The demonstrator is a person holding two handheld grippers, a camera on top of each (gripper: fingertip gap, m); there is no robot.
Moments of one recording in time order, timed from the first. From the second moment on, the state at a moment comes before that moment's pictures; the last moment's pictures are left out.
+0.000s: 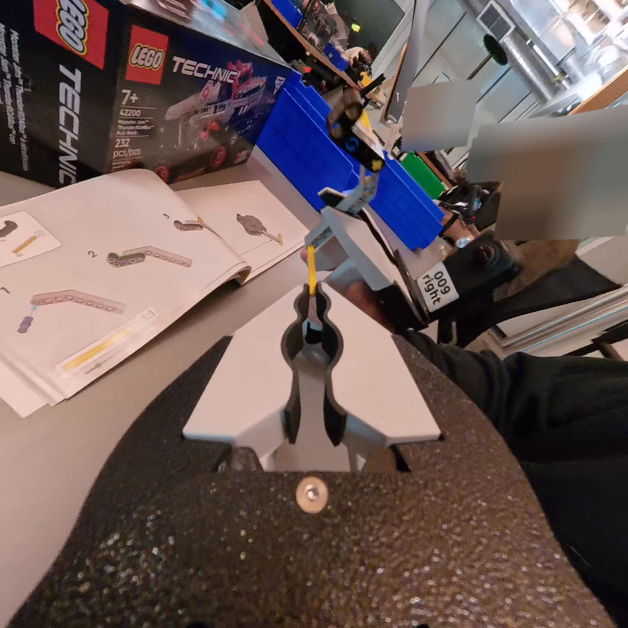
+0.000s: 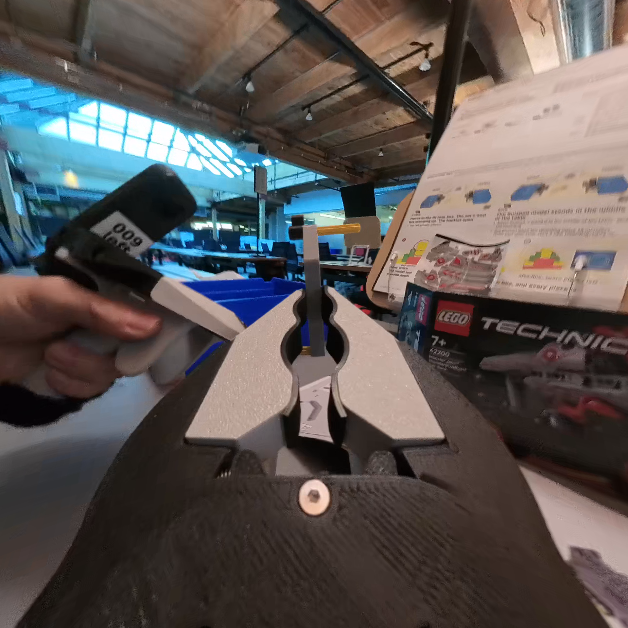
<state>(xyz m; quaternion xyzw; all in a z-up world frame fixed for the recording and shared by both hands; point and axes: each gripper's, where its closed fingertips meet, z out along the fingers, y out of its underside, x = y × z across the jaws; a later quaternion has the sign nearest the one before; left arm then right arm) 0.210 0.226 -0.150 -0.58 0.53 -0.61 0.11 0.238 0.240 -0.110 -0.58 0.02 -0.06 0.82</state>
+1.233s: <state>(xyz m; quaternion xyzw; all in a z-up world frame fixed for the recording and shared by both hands) 0.228 0.202 -0.127 -0.36 0.64 -0.43 0.53 0.243 0.220 -0.081 -0.46 0.16 0.21 0.85</state>
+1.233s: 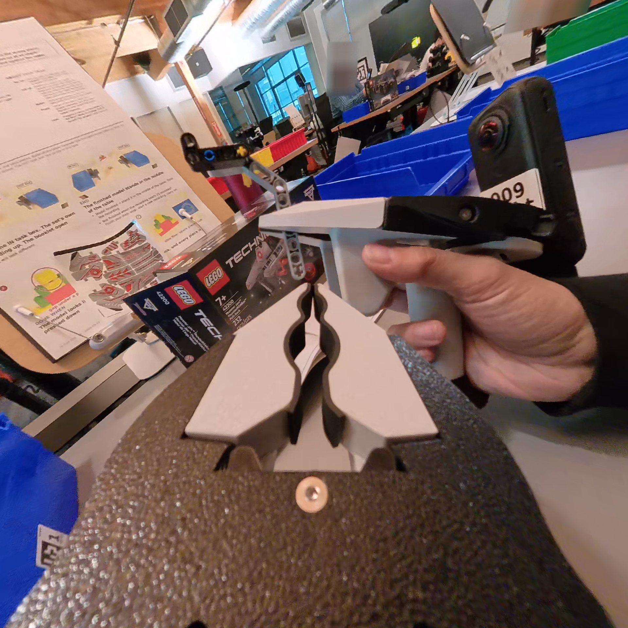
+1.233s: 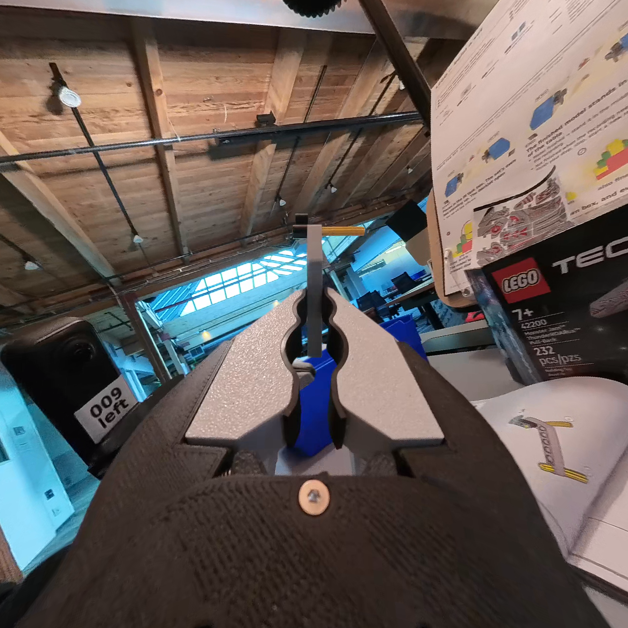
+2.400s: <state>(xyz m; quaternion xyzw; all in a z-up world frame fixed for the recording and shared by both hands) 0.203 0.212 -0.265 -0.50 0.77 -0.34 0.21 0.264 0.227 -0.104 -0.56 0.11 0.08 0.82</state>
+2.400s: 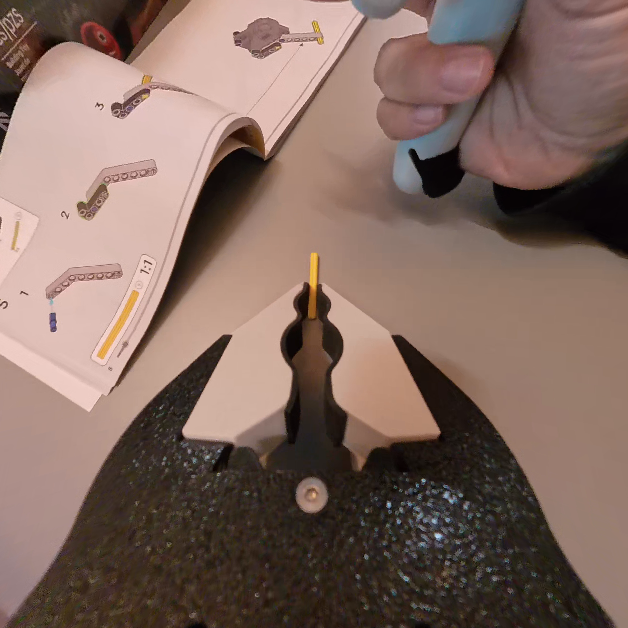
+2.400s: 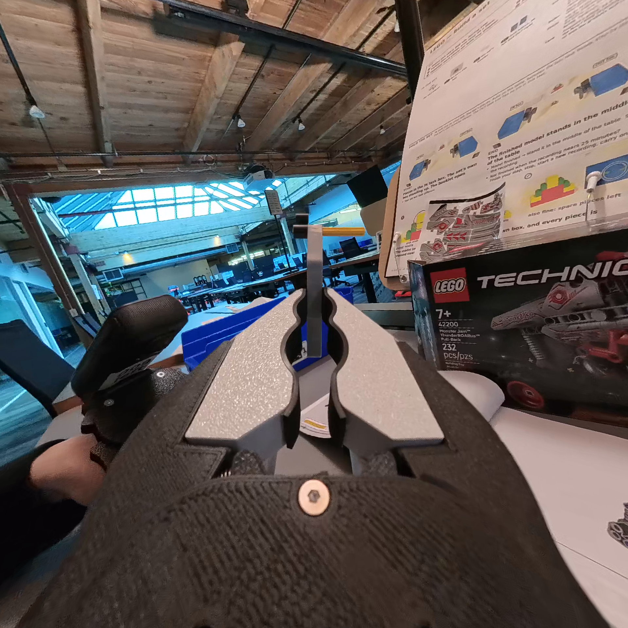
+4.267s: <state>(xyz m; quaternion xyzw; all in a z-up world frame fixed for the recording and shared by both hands) 0.217 0.224 -0.157 -0.59 0.50 -0.62 0.11 0.229 0.245 -0.114 -0.59 0.01 -0.06 0.81</state>
